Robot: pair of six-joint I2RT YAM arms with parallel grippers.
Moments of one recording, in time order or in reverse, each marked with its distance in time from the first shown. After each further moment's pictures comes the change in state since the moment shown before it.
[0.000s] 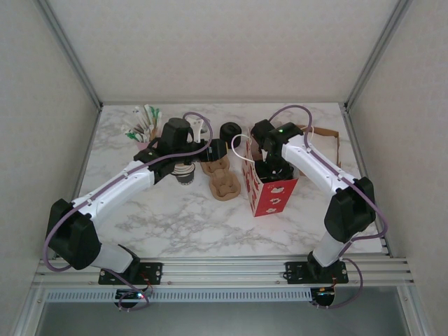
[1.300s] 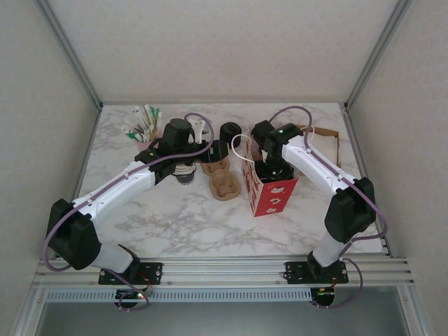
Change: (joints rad) left arm -0.013 0.000 0.000 0.000 0.000 0.000; right arm 0.000 -0.004 -0.012 0.004 -0.007 0.000
